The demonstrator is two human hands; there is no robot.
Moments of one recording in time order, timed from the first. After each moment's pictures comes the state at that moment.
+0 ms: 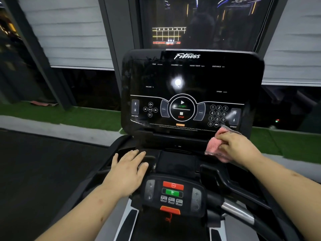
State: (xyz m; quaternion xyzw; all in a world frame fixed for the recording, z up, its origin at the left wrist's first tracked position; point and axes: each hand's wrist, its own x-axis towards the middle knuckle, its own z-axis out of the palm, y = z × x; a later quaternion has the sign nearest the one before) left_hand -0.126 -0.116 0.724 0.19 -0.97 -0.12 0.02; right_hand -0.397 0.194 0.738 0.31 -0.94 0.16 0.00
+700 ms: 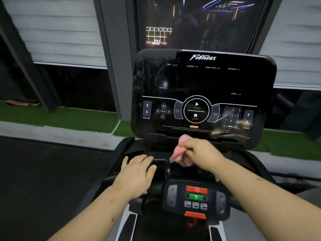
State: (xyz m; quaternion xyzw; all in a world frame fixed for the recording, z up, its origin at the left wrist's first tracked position) left_hand -0.129 -0.174 0.707 0.13 -0.98 -0.15 0.00; right_hand -0.298 0.040 0.743 0.37 -0.90 0.23 -0.08
